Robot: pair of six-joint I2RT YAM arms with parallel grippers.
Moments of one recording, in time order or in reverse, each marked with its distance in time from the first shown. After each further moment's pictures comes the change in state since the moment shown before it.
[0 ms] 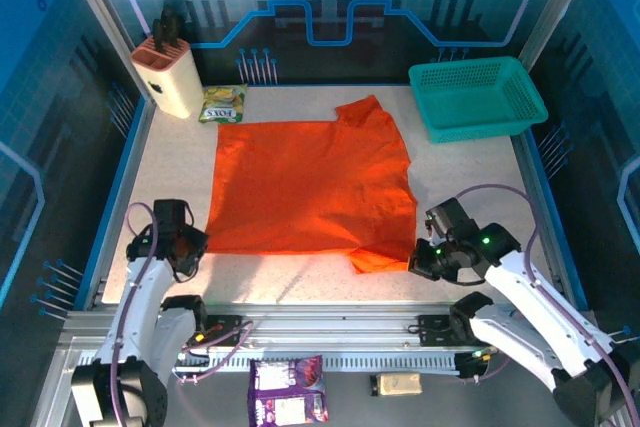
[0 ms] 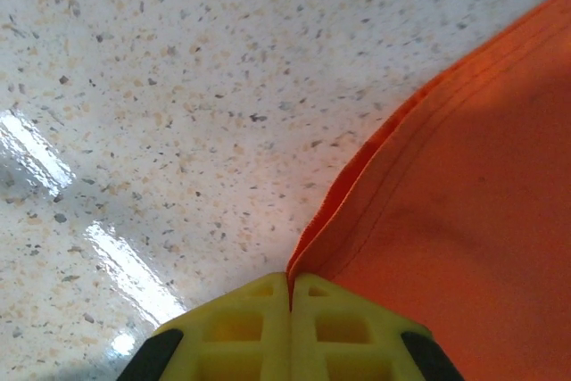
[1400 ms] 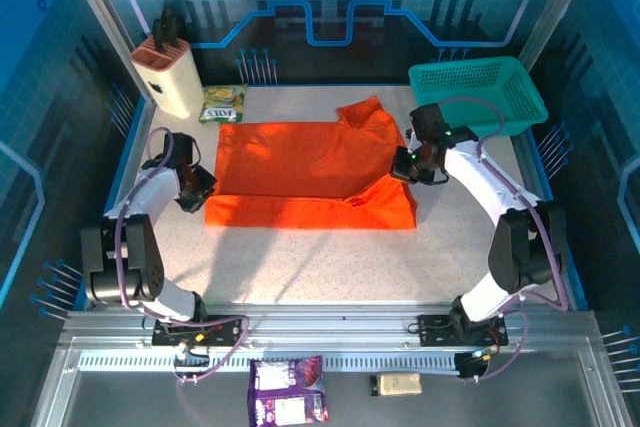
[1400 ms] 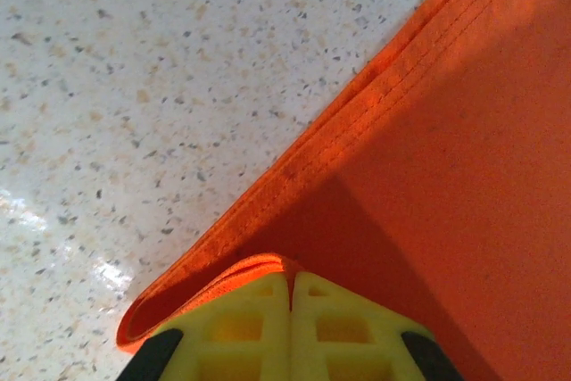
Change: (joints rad) left arm 0.000 0.748 0.452 0.241 0.061 0.223; right arm -0.229 0.820 0.602 0.284 0.047 -0.275
